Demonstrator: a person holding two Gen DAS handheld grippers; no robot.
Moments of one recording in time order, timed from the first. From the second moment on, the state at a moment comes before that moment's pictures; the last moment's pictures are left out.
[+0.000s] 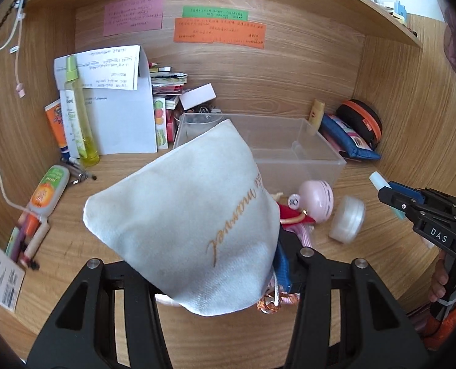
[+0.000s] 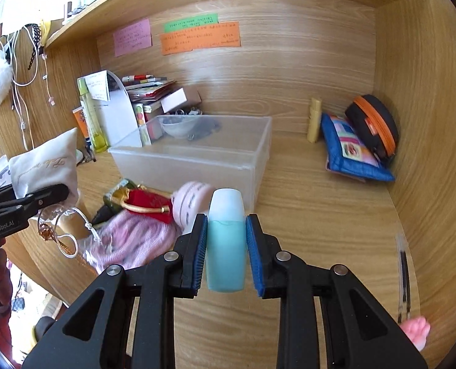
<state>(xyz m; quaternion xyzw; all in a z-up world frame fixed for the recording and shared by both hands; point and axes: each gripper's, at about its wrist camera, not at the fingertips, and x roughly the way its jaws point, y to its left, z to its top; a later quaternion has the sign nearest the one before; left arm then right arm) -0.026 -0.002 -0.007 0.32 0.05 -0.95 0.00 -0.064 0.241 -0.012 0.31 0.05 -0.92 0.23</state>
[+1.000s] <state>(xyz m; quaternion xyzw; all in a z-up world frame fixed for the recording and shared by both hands) -0.173 -0.017 0.007 0.36 -0.01 -0.93 -0.04 -0.194 0.171 0.014 0.34 0.07 -0.90 0.28</state>
